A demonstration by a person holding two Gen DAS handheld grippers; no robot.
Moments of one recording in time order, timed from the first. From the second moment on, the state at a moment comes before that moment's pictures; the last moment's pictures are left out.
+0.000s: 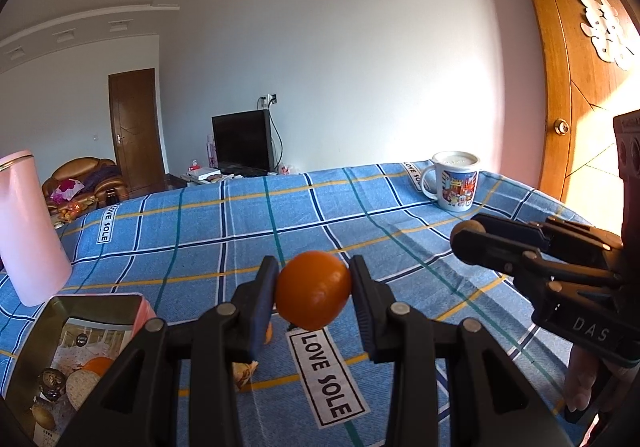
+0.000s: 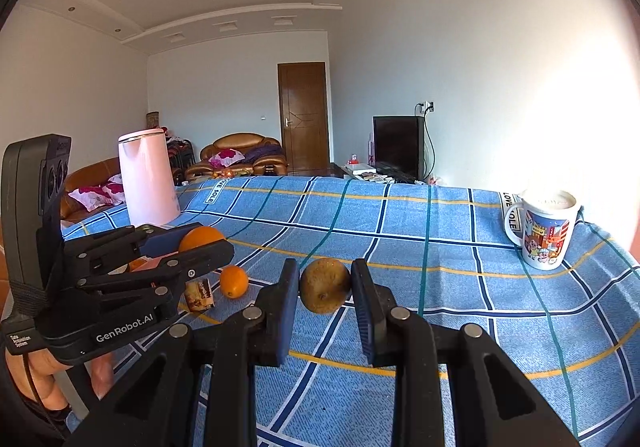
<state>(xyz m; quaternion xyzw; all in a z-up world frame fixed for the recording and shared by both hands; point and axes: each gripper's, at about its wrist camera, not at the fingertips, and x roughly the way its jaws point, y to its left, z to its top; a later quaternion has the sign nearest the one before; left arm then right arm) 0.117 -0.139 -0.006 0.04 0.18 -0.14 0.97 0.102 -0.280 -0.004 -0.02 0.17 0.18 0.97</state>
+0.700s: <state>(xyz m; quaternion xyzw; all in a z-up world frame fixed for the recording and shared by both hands) 0.096 -0.091 -0.005 0.01 0.18 -0.12 0.98 0.092 -0.224 -0.001 -0.02 0.18 0.24 0.95</state>
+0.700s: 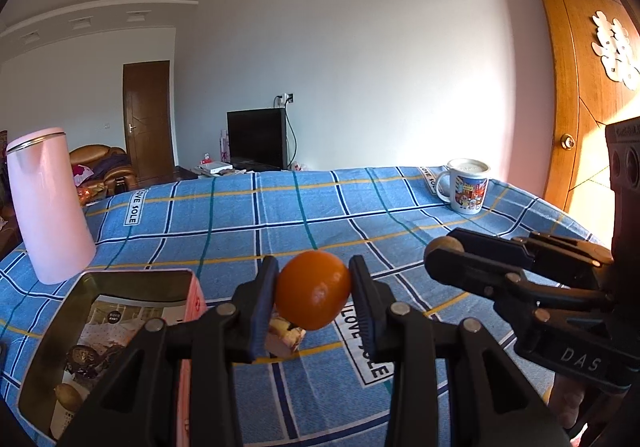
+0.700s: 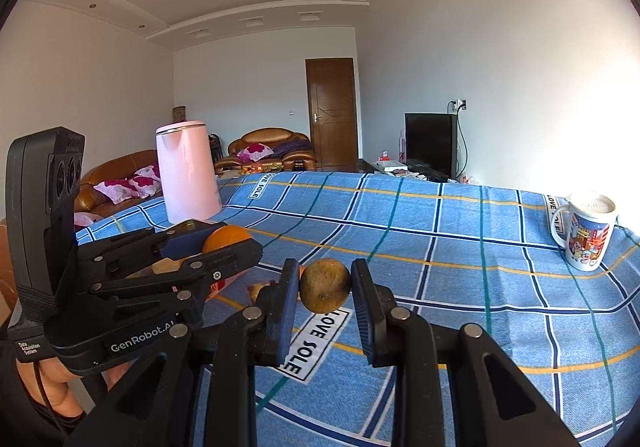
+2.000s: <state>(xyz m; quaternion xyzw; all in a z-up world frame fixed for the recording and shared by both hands) 0.064 0.091 -0.040 -0.08 0.25 0.01 0.96 0.088 -0.026 -0.030 -0.12 0.28 0.40 0.87</state>
